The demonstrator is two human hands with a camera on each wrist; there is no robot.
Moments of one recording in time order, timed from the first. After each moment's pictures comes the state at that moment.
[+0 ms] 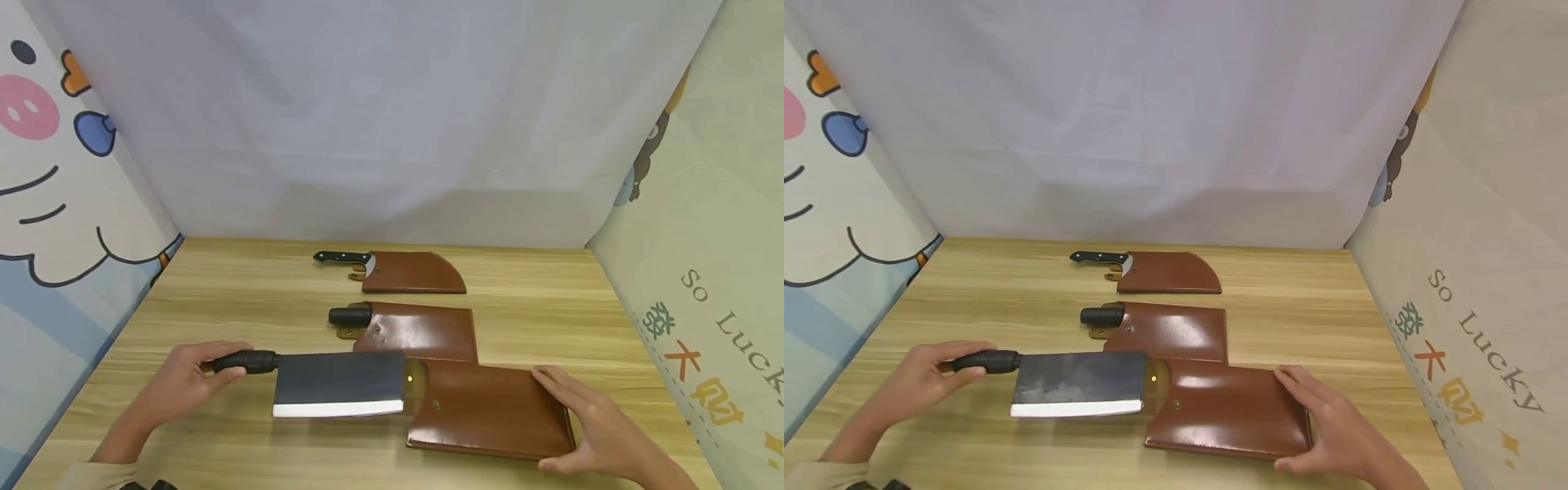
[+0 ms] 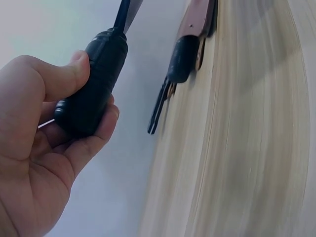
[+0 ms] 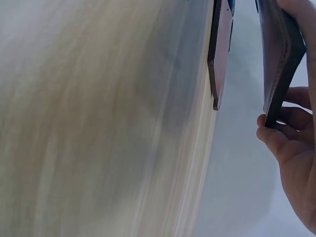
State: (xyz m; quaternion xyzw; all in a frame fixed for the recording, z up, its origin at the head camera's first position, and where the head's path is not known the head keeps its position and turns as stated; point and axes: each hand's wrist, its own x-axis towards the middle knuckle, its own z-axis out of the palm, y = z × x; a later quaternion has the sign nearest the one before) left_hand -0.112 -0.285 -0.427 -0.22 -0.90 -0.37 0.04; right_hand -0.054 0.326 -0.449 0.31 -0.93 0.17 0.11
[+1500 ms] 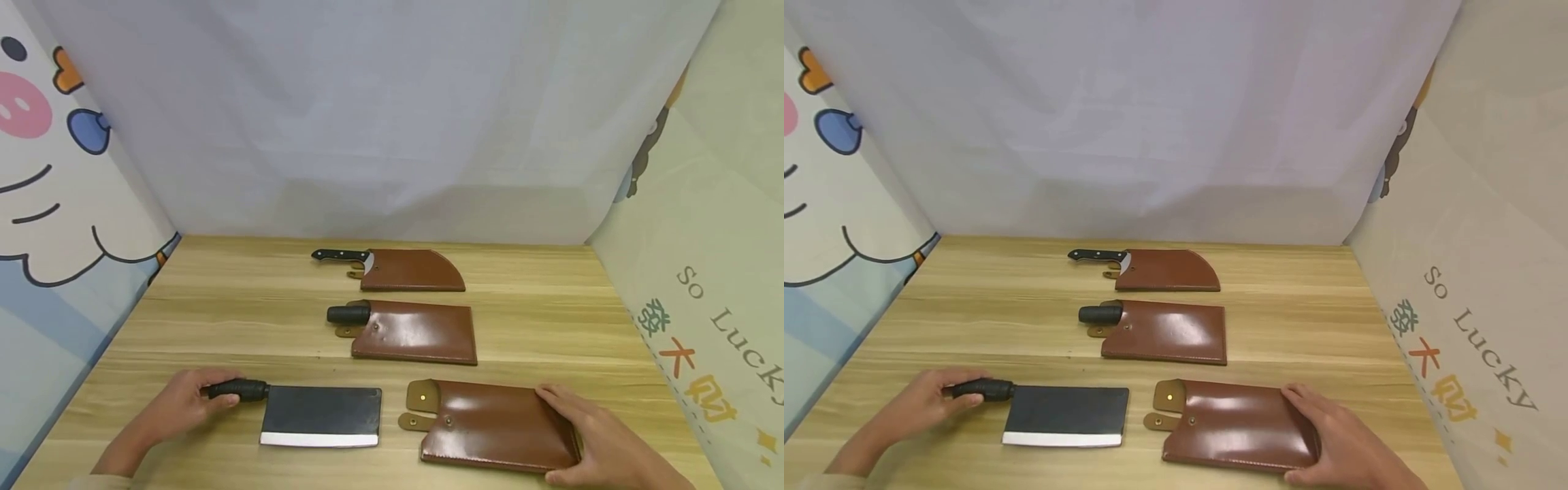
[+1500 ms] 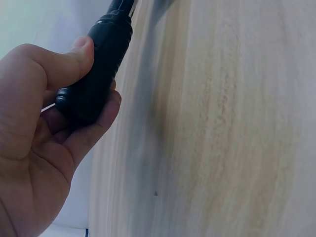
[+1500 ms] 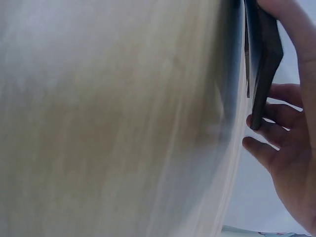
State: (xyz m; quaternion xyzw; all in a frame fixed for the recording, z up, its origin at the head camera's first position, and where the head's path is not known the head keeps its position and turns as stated) left_hand -0.109 -0.311 -0.478 -0.22 -0.93 -0.29 -0.02; right_hand -0.036 0.343 -0.466 0.25 -0.95 0.18 -0.02
